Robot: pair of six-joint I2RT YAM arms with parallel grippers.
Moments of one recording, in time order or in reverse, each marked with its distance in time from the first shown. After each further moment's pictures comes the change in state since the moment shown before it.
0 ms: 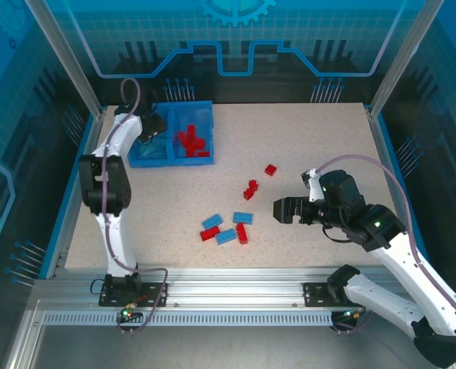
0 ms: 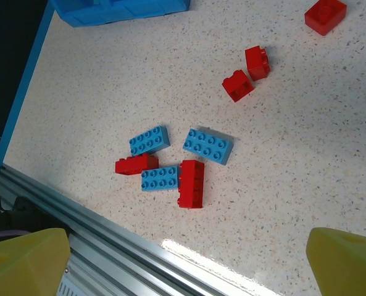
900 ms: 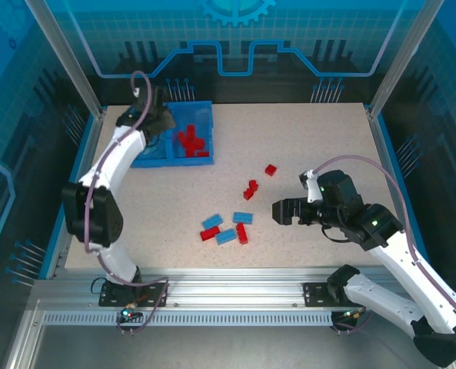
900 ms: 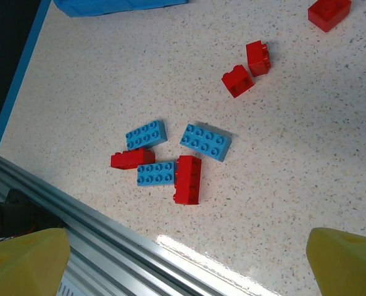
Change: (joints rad) left arm -0.126 -0.164 -0.068 0.118 -0.172 0.138; right arm 0.000 -0.010 -0.013 -0.007 -0.006 -0.030
